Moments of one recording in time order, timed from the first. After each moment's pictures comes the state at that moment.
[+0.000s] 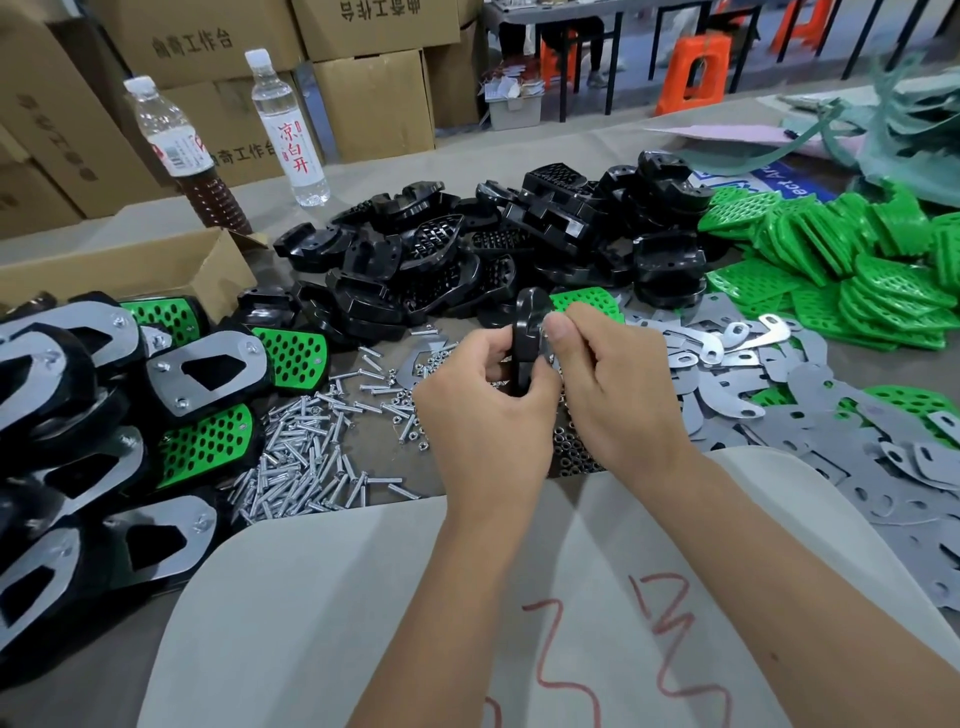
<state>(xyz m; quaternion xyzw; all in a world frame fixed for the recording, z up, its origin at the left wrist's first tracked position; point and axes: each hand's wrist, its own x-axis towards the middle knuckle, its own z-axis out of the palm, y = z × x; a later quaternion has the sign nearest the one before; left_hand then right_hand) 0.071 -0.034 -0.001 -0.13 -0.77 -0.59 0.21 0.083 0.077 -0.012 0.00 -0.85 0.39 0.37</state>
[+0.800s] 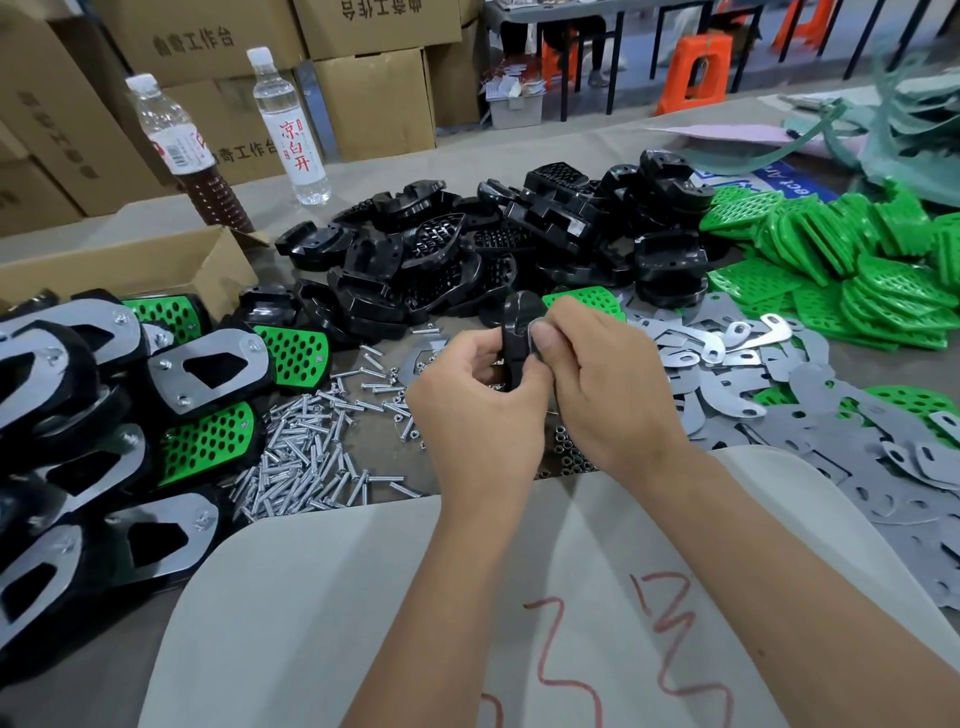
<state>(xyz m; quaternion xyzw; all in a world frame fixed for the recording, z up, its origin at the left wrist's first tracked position) 0.069 -0.037 -0.001 -0.10 -0.75 -0.63 0.18 0.082 0.075 -0.011 0.01 -0.89 0.30 0.34</state>
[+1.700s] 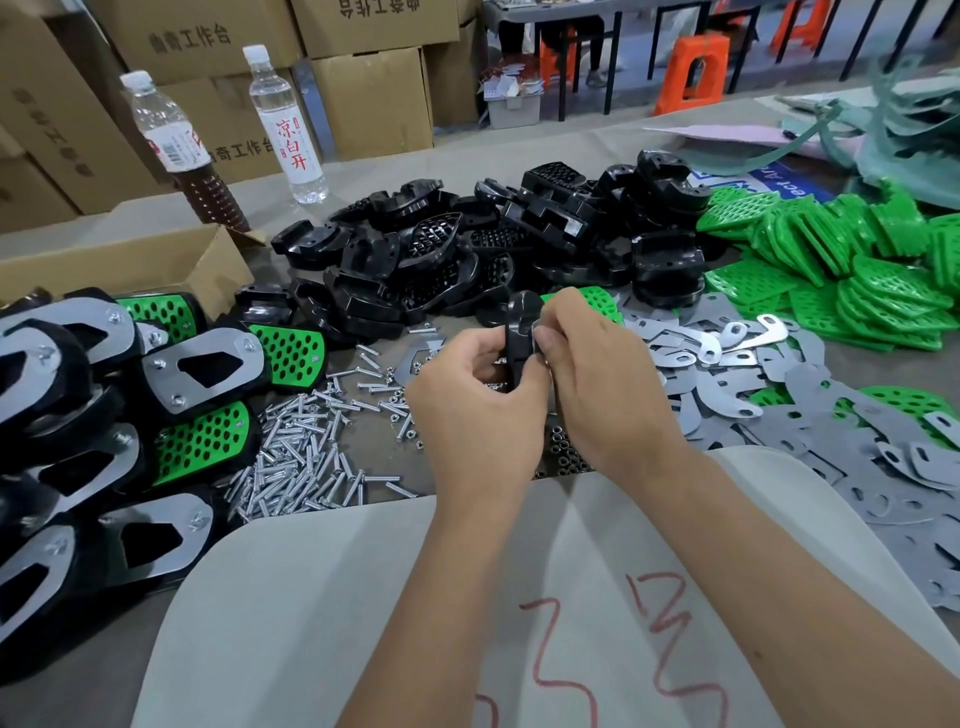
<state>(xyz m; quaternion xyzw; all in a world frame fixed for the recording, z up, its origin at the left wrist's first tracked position) 0.069 -0.038 0.001 -0.10 -0.76 -0.62 0.15 0.080 0.076 -0.014 0.01 -0.89 0.32 0.33</state>
